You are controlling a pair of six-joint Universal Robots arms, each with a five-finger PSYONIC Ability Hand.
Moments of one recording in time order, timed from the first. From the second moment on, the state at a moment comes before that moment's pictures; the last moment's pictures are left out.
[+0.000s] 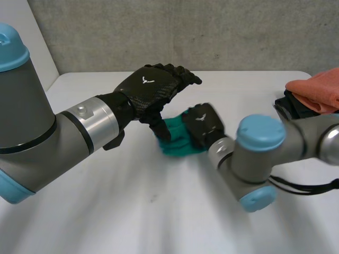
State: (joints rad) left arm 4.16 -1.83 -1.31 3.04 -1.14 3.32; right arm 2.18 -0.83 1.32 -0.39 1.47 2.72; left_hand 0.20 0.21 0.21 0.21 0.05; right_hand 0.92 1.17 1.14 1.18 0.93
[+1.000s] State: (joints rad) left arm 4.16 -1.81 -1.33 3.04 -1.14 3.32; right arm 1.20 -0.76 1.03 -0.88 0.76 3.14; left_hand 0.20 0.21 0.21 0.21 0.05; right_hand 0.95 1.17 1.17 1.19 0.94
